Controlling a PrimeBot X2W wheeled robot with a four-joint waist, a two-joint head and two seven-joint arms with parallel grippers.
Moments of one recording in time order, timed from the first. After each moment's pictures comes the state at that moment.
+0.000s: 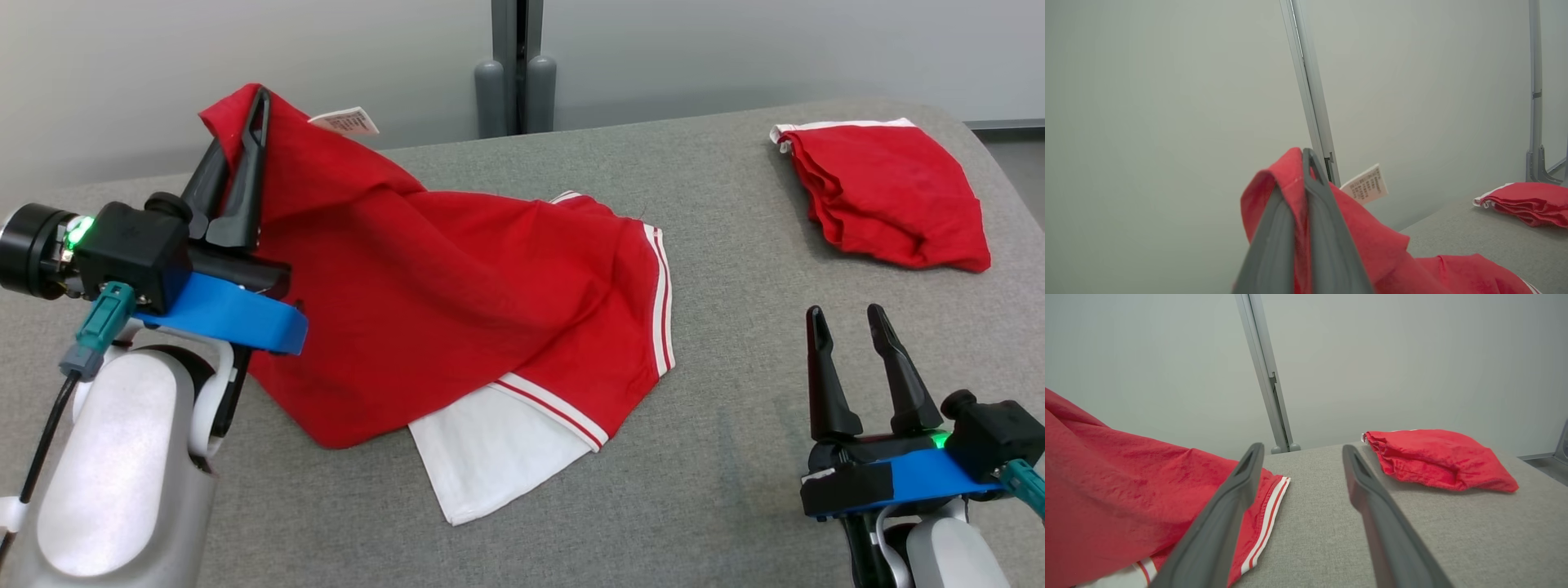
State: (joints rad) left arm -0.50 0.28 -0.20 0.11 -0.15 -0.12 -0.09; right arm -0.16 -0.05 -0.02 0.17 0.25 0.13 -0.26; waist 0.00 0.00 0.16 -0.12
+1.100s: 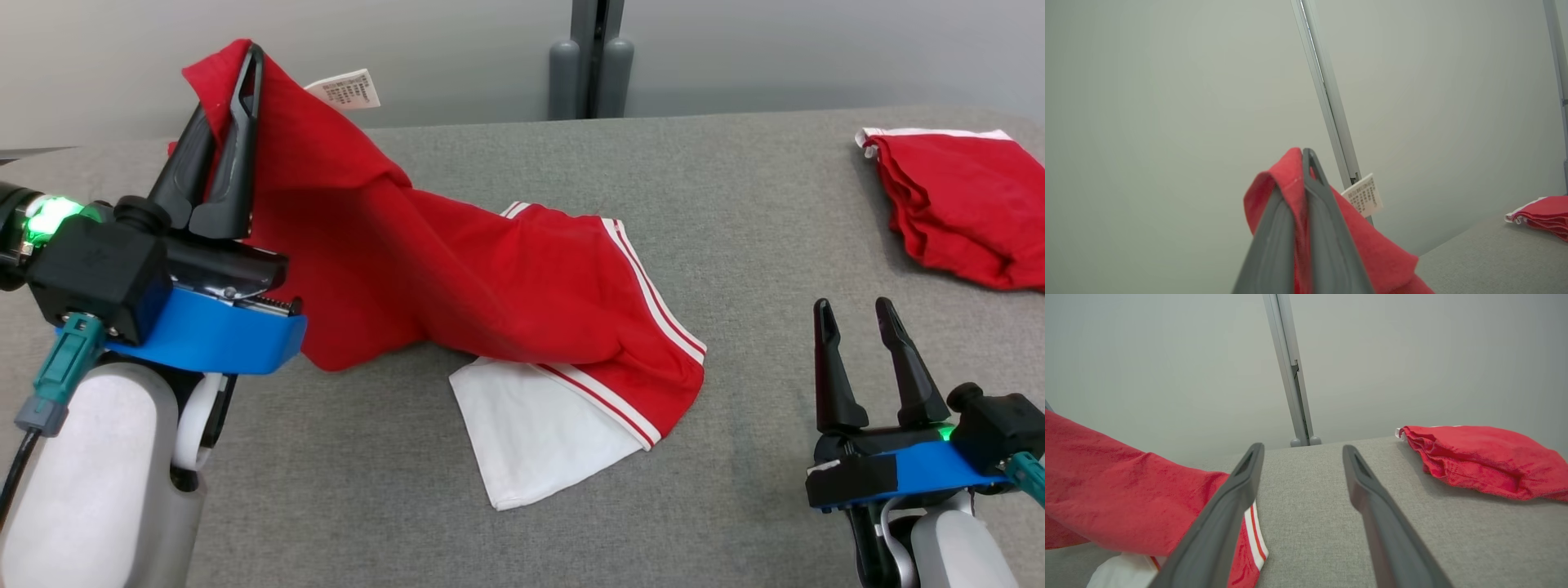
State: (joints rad) left arm -0.48 0.33 -0.23 -0.13 -0.15 -0.08 -0.03; right arm -0.17 -0.05 -0.03 0.18 0.23 0.13 -0.26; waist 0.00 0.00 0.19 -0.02
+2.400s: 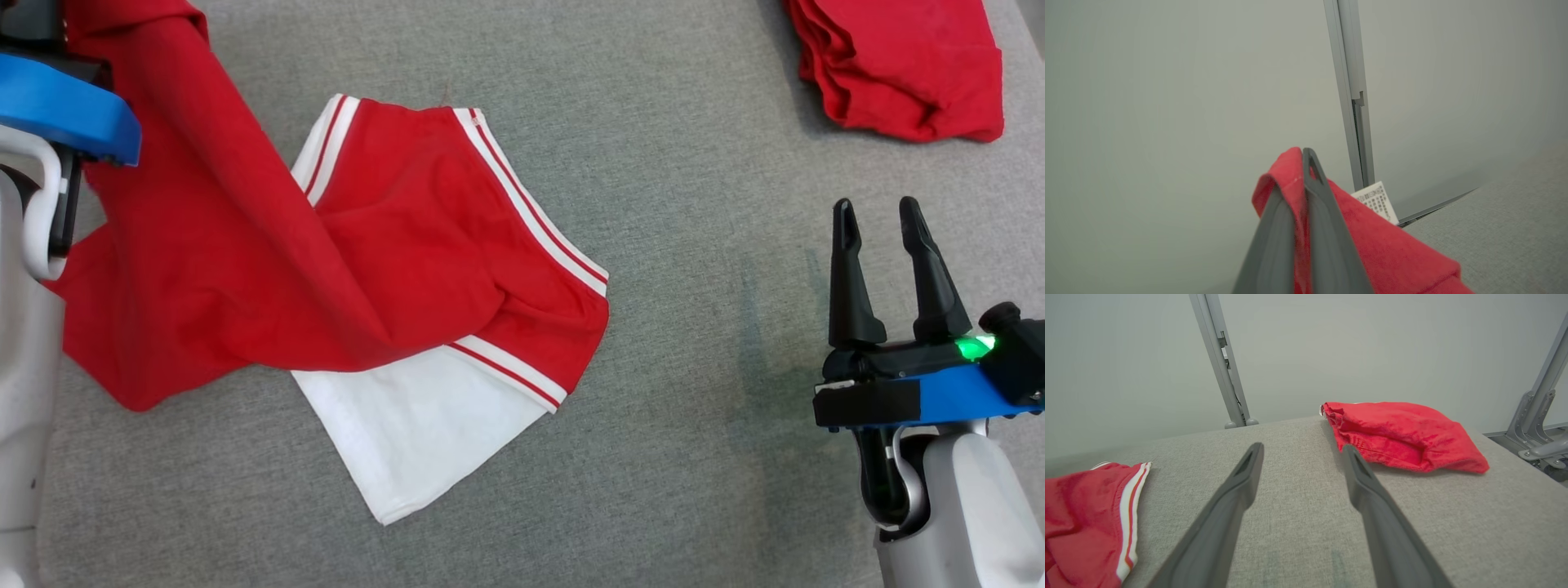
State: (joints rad) left arm -0.90 0.43 -0.22 0.45 -0.16 -0.11 -0.15; right arm -0.32 -0.05 -0.04 0.14 0.25 0.13 -0.26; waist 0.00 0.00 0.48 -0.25
